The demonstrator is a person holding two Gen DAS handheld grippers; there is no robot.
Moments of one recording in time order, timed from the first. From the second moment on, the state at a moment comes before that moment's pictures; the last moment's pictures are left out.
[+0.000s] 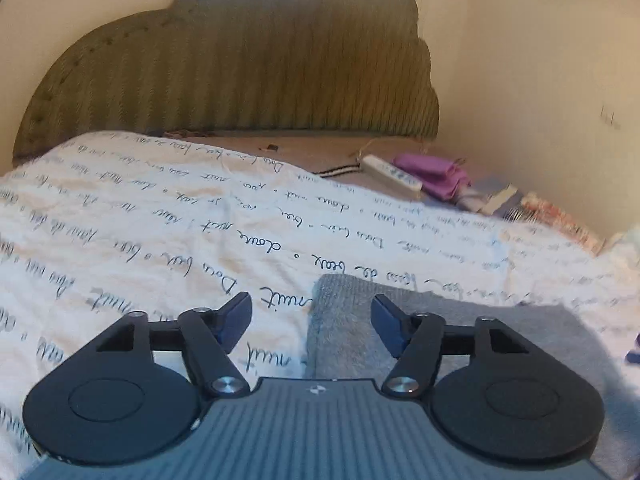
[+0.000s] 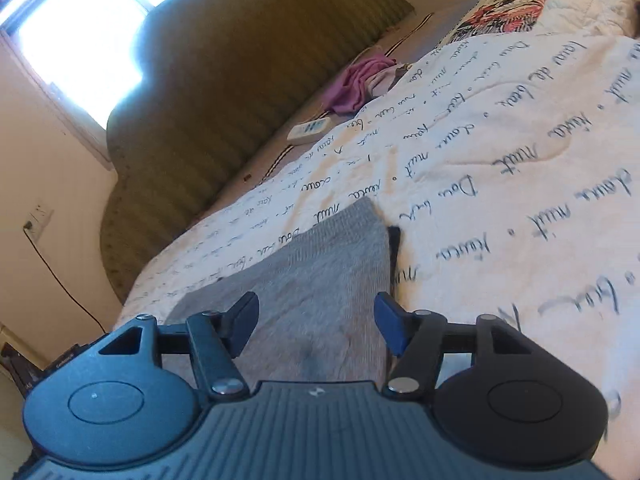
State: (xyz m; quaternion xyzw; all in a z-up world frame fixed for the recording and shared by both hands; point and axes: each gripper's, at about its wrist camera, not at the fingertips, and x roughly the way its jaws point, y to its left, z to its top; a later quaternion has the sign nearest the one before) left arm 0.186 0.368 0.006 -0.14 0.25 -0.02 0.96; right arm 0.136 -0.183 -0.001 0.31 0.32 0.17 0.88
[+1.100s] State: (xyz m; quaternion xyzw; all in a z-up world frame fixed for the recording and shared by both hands) left arm 0.090 0.385 -0.052 -0.47 0.42 -0.08 0.77; right arm 0.087 -0.155 -0.062 0.45 0.36 0.13 0.81
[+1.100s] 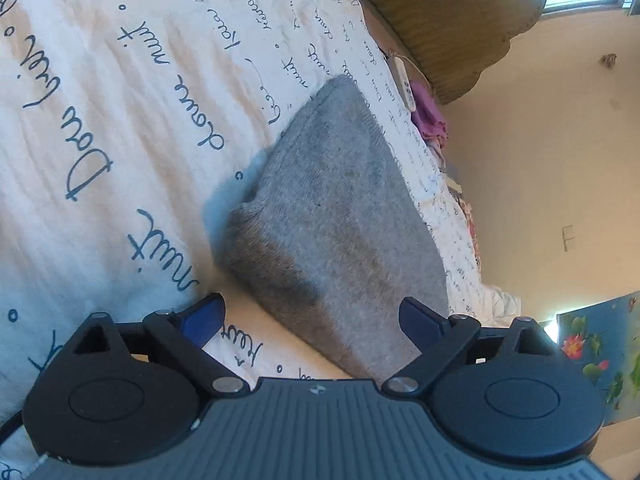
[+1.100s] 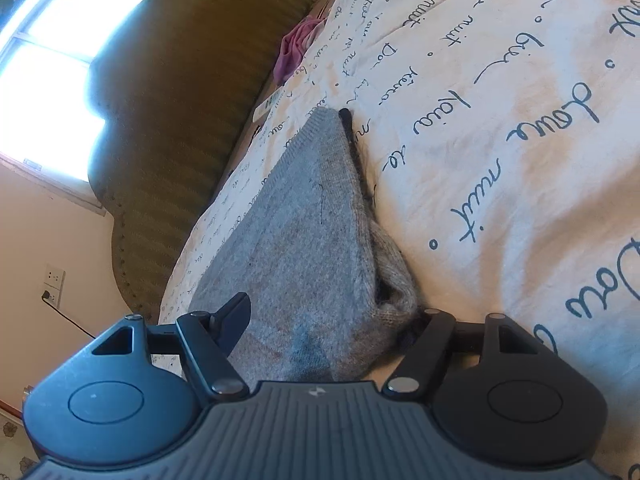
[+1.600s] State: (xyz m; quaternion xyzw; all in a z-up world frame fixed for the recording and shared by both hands) left arm 0.148 0.366 -0.055 -0.39 0.40 -0.02 0.83; right arm 0.121 -0.130 -0.065 0.43 0.37 0.11 0.82
